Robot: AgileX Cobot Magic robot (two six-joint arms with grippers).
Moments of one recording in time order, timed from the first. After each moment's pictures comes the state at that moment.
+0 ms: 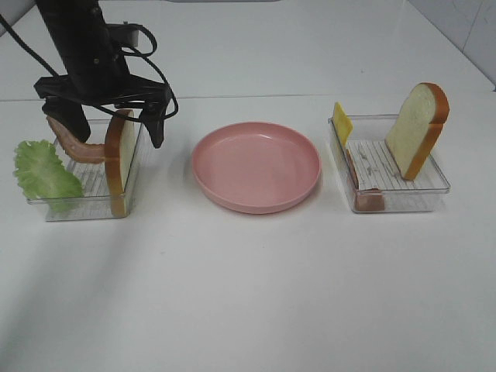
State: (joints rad) left arm -0.33 2.15 -1.80 0.00 1.15 -0.19; right arm 0.00 0.00 -0.46 0.02 1.11 -0.04
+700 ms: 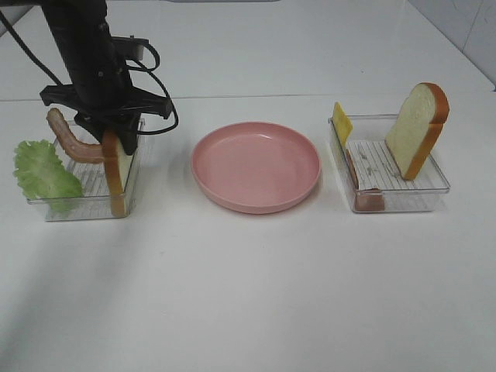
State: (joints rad) left arm -0.33 2.19 -1.80 0.02 1.14 -0.15; right arm 0.00 0.00 -0.46 0.02 1.11 -0.04
